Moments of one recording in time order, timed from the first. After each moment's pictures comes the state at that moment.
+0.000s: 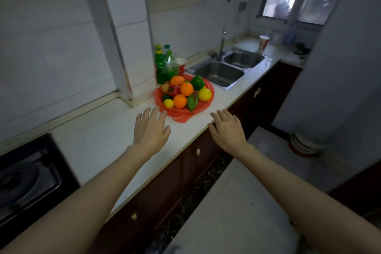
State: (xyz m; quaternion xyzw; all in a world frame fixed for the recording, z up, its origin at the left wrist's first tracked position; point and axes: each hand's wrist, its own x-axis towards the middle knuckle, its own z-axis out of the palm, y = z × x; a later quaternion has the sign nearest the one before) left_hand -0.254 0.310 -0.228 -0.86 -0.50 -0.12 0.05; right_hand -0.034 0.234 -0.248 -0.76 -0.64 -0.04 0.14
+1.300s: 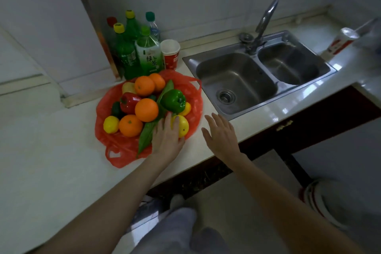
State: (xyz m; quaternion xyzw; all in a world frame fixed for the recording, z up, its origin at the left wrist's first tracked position) left_hand 0.107 0.603 -0.384 -0.75 -0.65 -0.08 -0.09; right_hand 0.286 0.597 -0.358 -0.66 -0.75 0.08 0.08
